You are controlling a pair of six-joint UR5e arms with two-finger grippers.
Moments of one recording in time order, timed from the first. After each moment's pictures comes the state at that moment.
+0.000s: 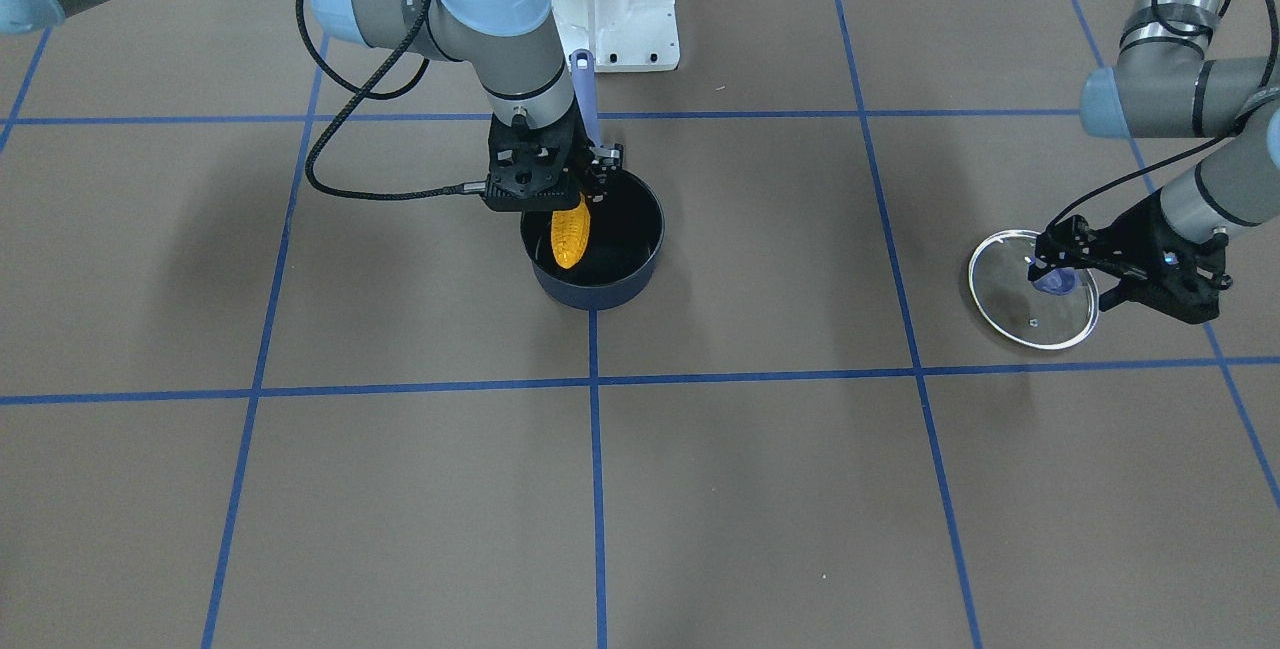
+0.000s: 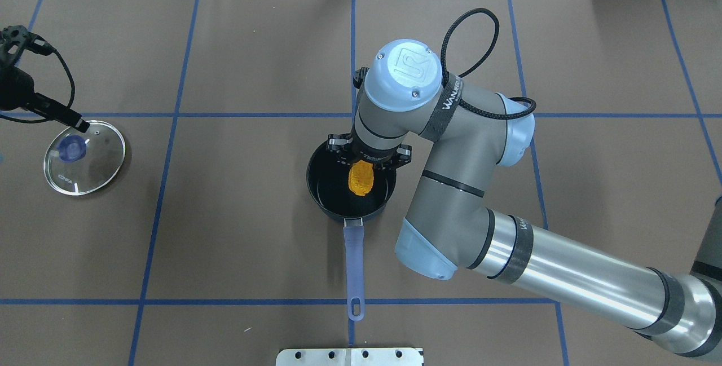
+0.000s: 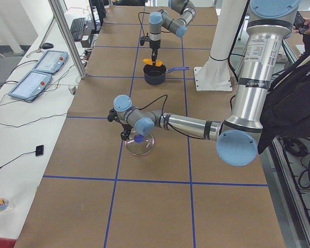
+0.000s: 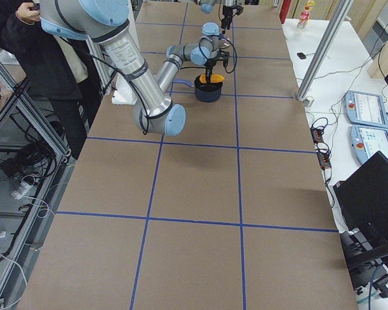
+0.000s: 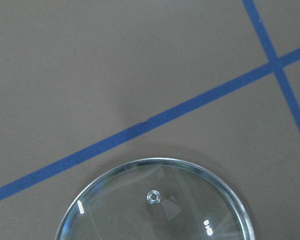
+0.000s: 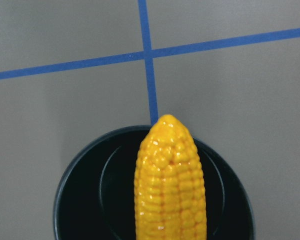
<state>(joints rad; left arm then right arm) -1.13 -1.73 -1.55 -2.01 -2.39 -0.32 0.53 -0.80 1.65 -1.58 1.95 1.33</state>
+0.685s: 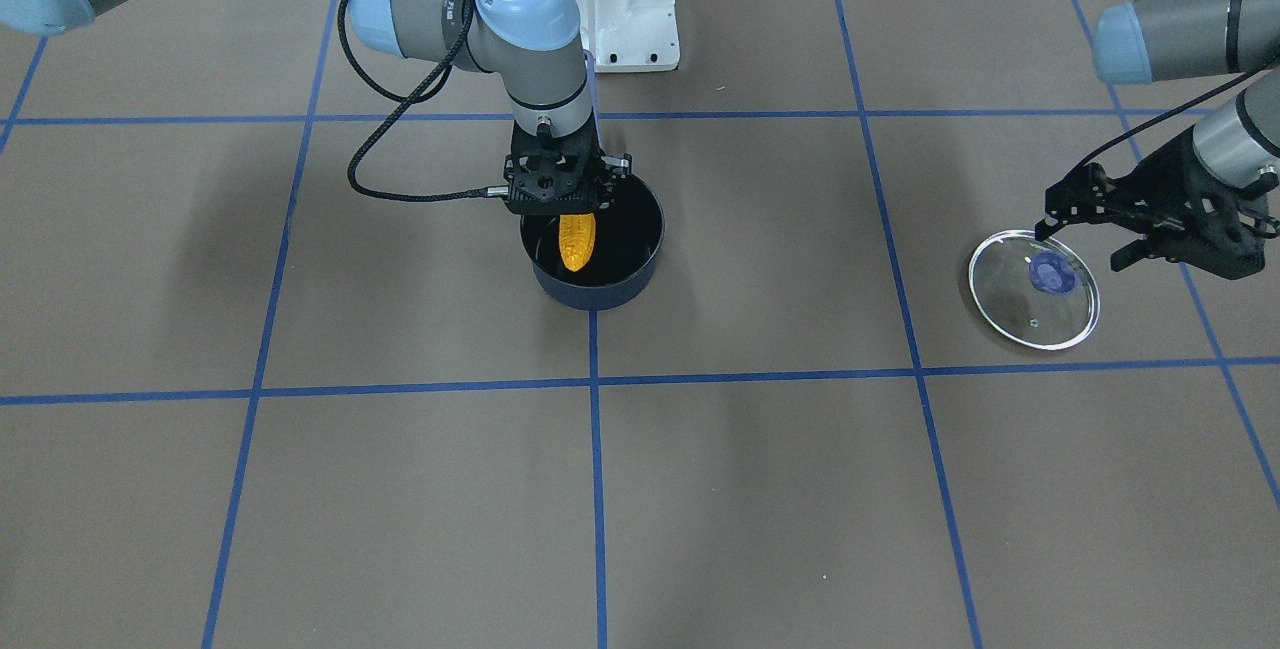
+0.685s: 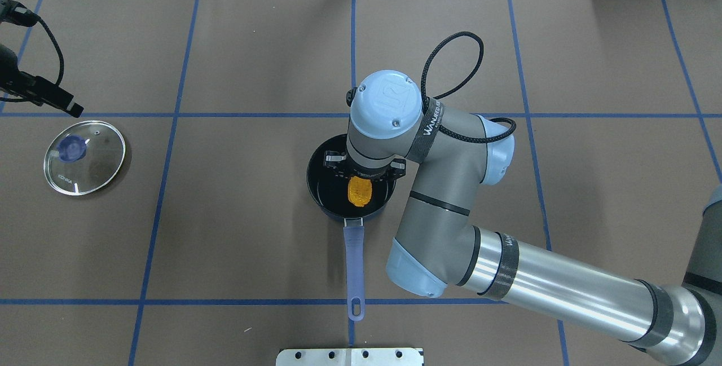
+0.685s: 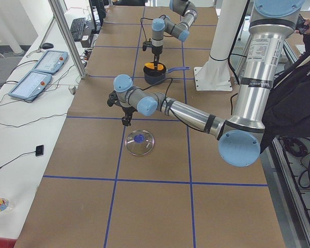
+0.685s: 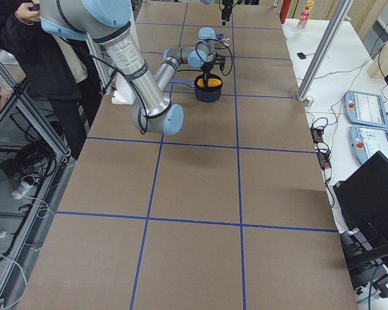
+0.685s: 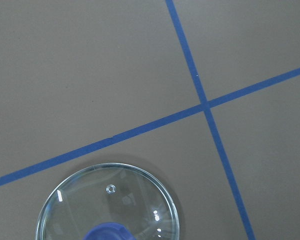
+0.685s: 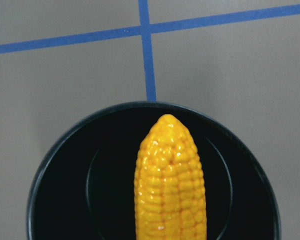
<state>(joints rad) -1.16 -1.73 -1.75 -1.77 -2.42 -0.32 0.49 -0.79 1.62 -1.57 1.88 1.33</state>
